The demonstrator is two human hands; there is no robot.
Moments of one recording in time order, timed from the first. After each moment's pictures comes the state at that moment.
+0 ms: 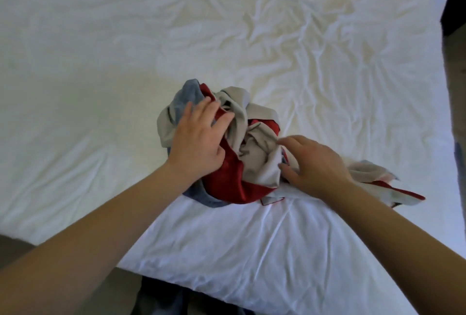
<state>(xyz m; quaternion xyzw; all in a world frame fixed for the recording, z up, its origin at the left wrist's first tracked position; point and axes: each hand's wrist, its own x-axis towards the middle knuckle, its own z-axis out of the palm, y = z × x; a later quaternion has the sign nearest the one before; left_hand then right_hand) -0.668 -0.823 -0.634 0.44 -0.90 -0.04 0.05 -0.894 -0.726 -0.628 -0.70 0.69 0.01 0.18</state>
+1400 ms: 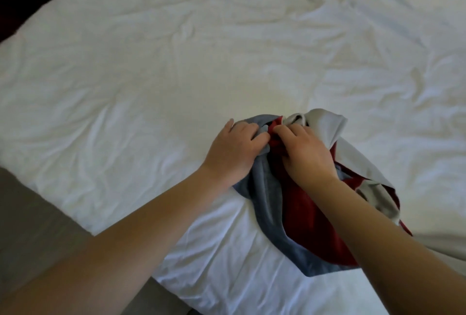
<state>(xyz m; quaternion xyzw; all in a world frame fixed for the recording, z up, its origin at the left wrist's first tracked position) -0.384 -0.997 -0.673 0.47 -0.87 -0.04 0.10 -0.555 -0.990 -0.660 -0.78 0.61 -0.03 0.16</state>
